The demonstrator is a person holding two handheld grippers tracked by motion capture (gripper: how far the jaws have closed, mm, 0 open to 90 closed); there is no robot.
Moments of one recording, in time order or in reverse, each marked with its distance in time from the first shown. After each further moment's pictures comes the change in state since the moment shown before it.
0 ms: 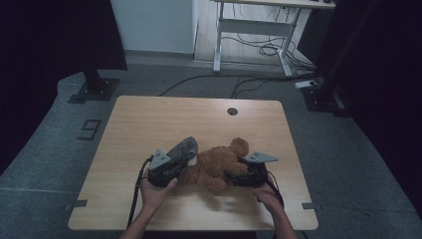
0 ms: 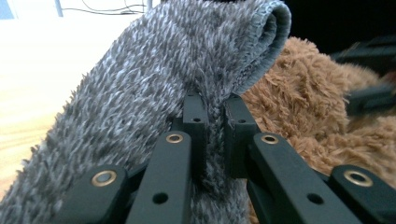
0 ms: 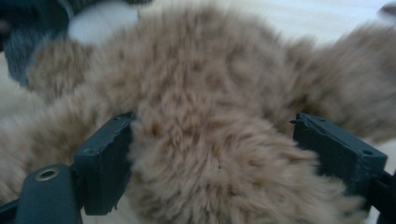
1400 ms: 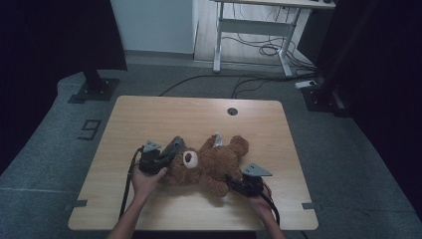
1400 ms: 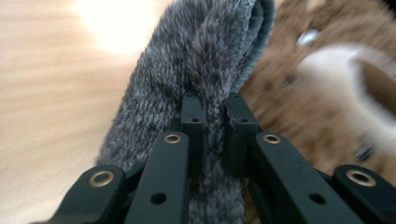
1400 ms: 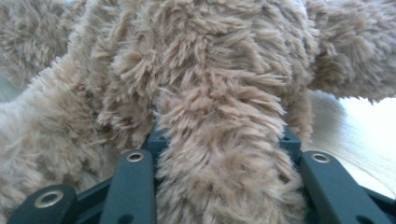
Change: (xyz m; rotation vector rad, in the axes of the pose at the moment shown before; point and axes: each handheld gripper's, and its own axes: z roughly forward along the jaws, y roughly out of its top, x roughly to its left) left arm 0.057 0.003 0.009 0.210 0.131 -0.123; right arm 0.014 -0.037 0.012 -0.053 -0.120 -0.051
